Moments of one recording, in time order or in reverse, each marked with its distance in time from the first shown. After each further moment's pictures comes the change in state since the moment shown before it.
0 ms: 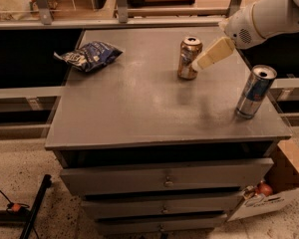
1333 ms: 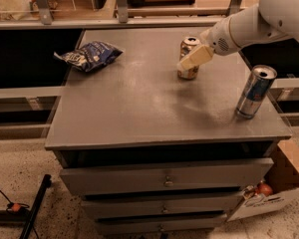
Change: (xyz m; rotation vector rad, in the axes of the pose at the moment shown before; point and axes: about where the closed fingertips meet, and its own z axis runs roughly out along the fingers) arm -0.001 -0.007 0.061 -0.006 -0.029 0.027
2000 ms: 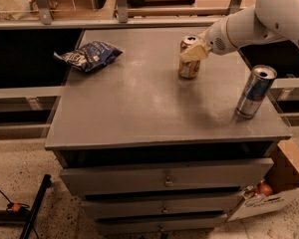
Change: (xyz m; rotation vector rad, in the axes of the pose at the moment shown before) arm -0.004 -0.008 0.004 0.044 -0.016 0.012
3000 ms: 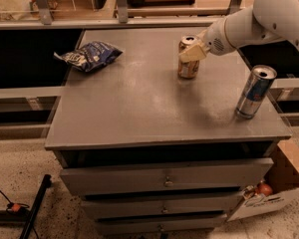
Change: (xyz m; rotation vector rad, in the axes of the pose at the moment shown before) arm 0.000 0.003 0.006 -0.009 0.001 -0.001
